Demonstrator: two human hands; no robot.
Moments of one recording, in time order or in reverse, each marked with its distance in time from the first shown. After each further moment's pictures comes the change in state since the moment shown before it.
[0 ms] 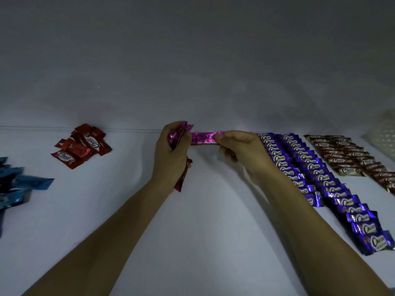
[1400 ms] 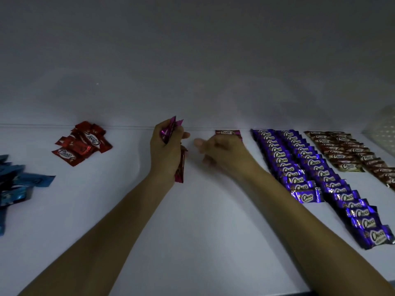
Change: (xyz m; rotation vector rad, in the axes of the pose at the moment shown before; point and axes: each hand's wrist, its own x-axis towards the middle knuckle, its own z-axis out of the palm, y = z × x) left_hand 0.007 0.002 -0.001 -0.156 0.121 -0.098; right_hand -0.004 0.008 0.020 -0.386 -0.099 -0.030
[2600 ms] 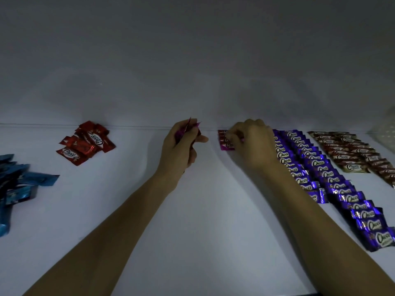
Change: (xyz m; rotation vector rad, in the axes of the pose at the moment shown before) left_hand -0.009 0.007 0.003 0.032 -0.264 -0.021; right_hand 0.030 0.027 -0.034 -0.806 0.369 -0.292
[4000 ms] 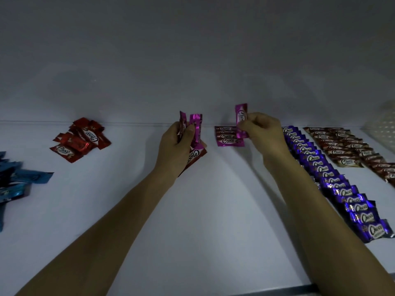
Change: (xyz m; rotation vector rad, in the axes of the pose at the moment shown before) left_hand 0.003 -0.011 0.000 0.240 0.029 0.057; right_hand -0.005 0.002 -0.026 0.968 0.036 0.453
